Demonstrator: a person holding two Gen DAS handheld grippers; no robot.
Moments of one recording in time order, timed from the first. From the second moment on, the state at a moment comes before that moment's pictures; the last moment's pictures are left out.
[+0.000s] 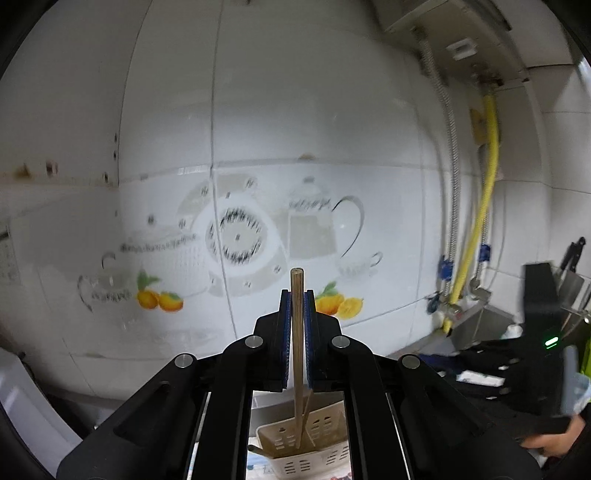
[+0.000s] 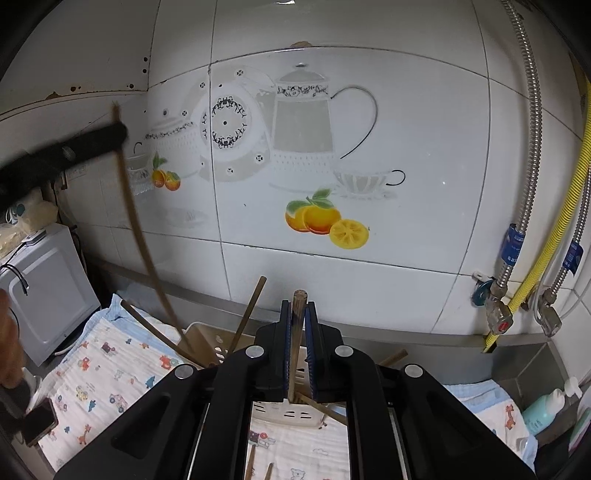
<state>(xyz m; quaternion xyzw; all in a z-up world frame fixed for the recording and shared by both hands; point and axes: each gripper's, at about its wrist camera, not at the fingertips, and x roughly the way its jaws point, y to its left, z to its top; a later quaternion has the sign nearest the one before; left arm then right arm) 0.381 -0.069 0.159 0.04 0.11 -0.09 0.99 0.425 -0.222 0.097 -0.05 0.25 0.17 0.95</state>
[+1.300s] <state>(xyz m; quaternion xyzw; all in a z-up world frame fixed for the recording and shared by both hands) 0.295 -0.029 0.068 -0.01 0.23 -0.09 0.97 0.254 -0.262 0.002 -0.03 0.32 0.18 0.93</state>
